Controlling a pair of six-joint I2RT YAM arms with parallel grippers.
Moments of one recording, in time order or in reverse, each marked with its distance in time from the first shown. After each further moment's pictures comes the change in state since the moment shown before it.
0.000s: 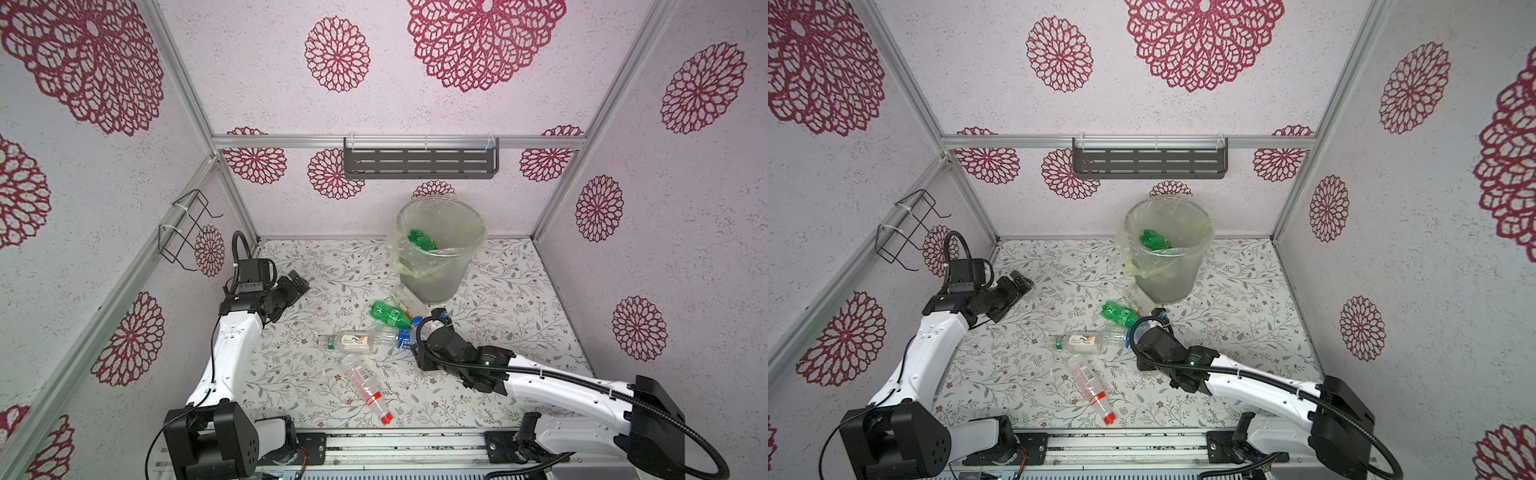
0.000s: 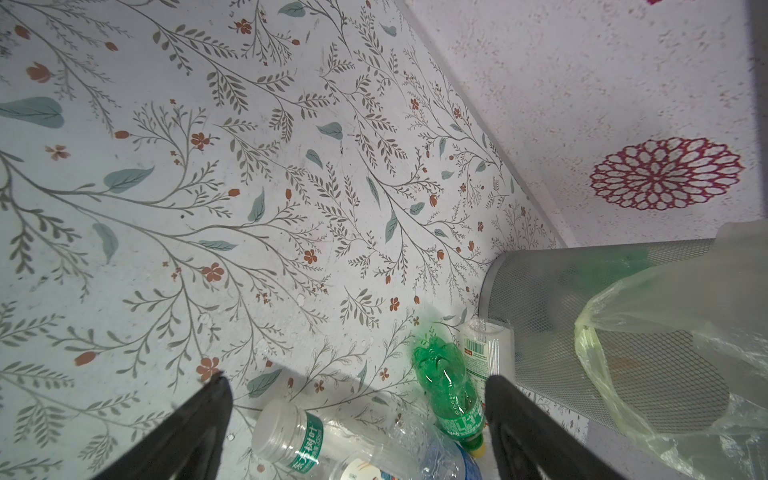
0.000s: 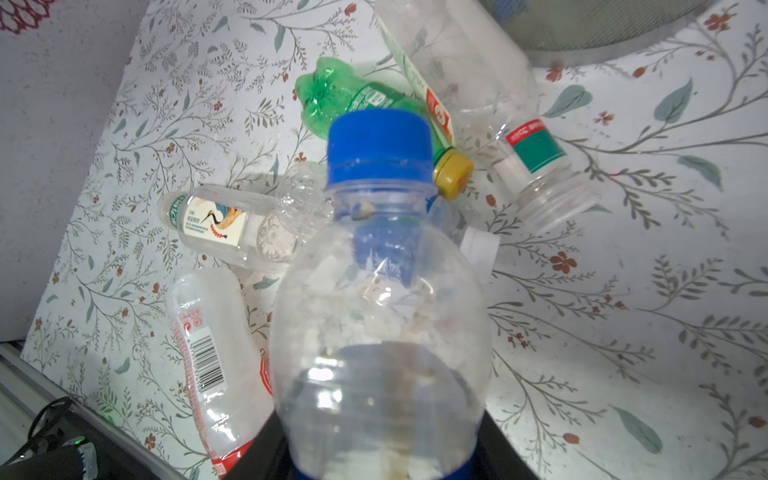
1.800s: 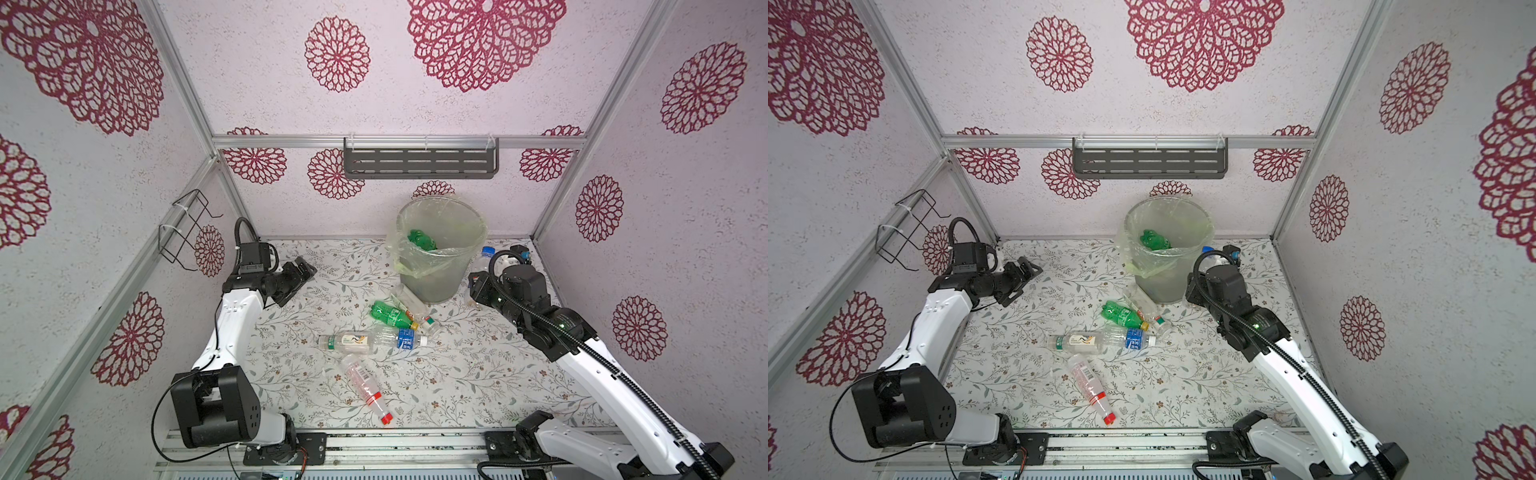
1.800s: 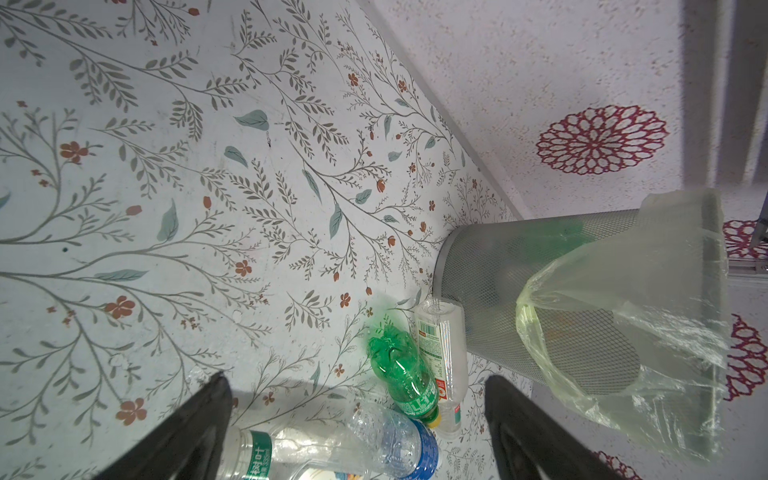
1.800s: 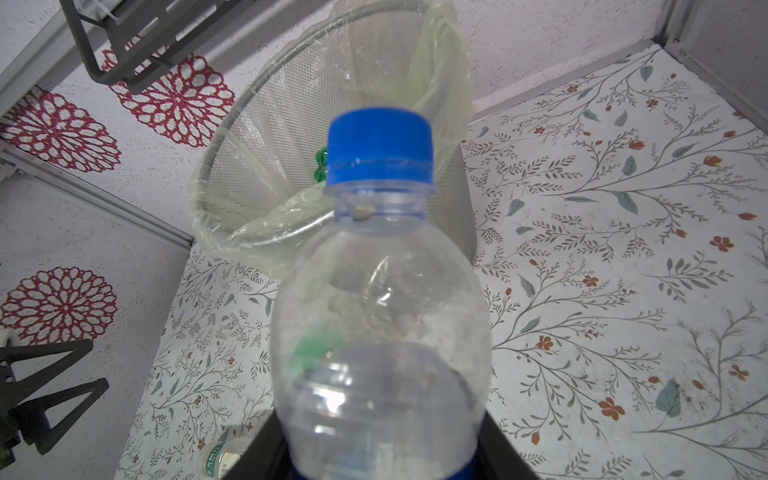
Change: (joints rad) left arm 0.010 0.173 0.158 -0.002 0.182 0.049; right arm -0.500 -0.164 0.357 -0.214 -0.017 -0.168
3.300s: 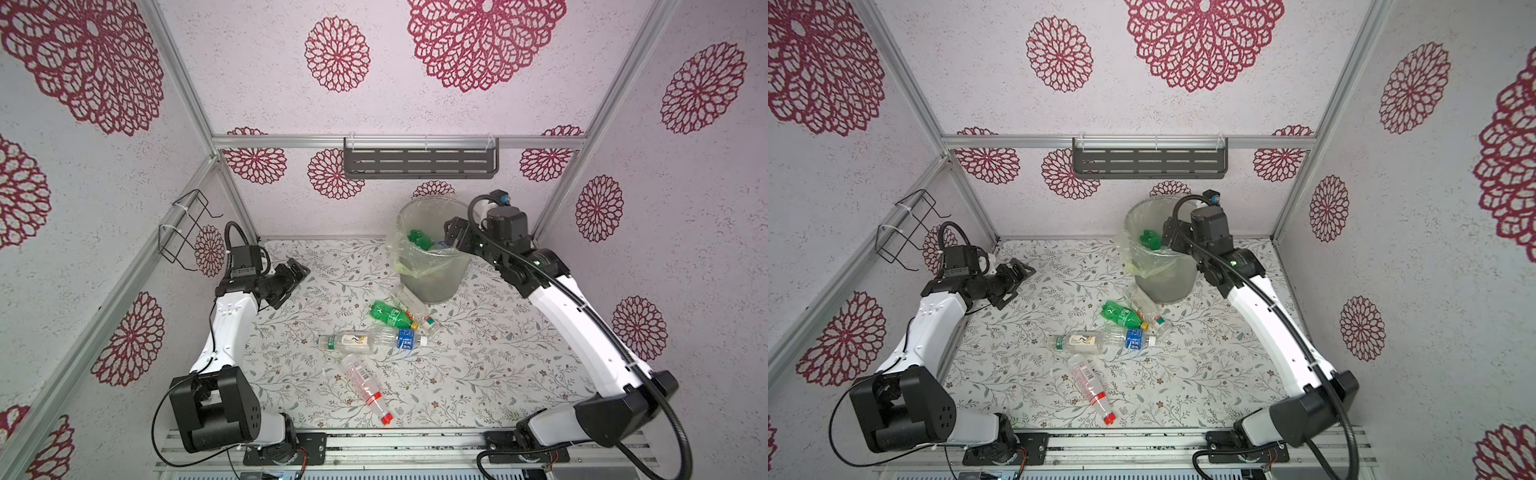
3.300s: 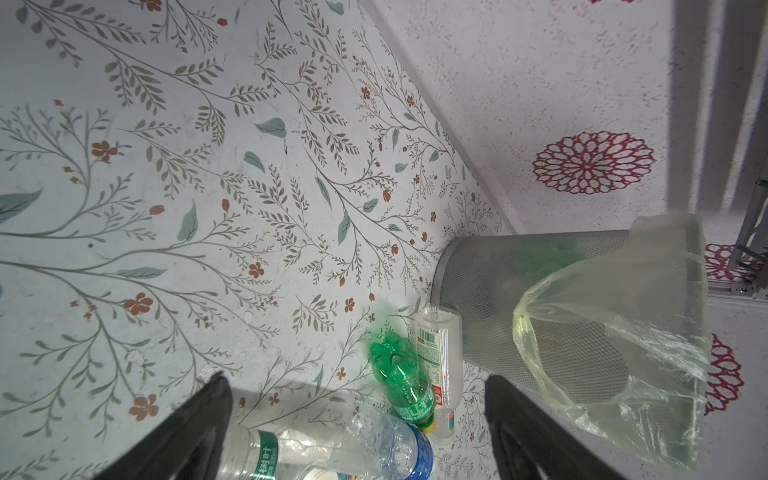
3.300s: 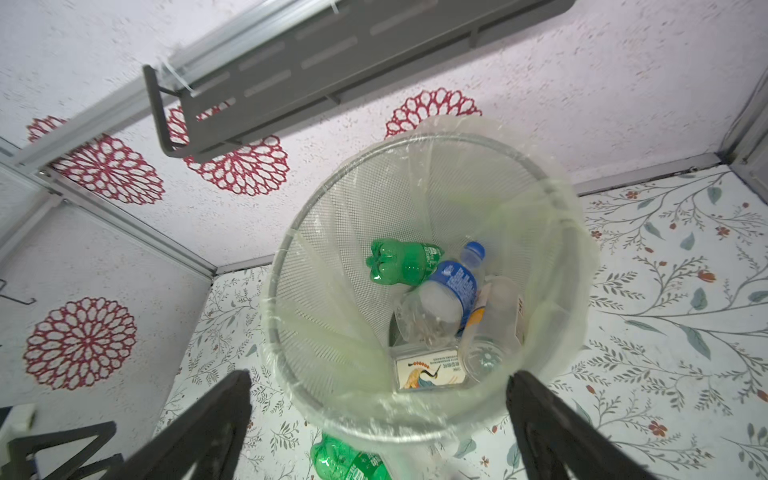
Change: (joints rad) left arm 0.061 -0.015 -0.029 0.012 0.037 -0.012; right arm -0.061 0.357 0.445 0.038 -0.076 -0.133
